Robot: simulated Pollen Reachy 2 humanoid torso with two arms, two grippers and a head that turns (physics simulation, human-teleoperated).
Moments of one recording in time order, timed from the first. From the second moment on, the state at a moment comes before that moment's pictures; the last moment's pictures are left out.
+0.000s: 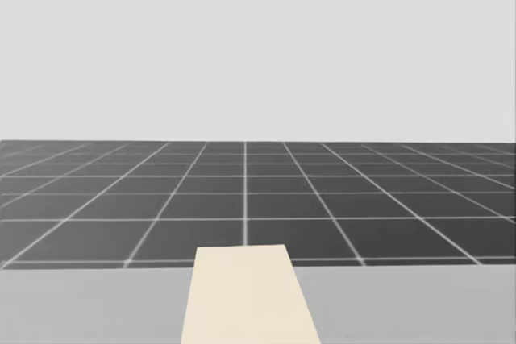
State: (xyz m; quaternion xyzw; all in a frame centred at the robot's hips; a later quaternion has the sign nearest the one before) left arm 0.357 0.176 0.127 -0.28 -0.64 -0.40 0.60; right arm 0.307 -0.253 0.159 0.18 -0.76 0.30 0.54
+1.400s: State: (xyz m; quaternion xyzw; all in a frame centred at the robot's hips) left arm 0.434 0.109 0.114 -0.37 -0.57 -0.51 0.53; right arm 0.296 -0.249 0.168 0.19 -0.78 0.32 0.50
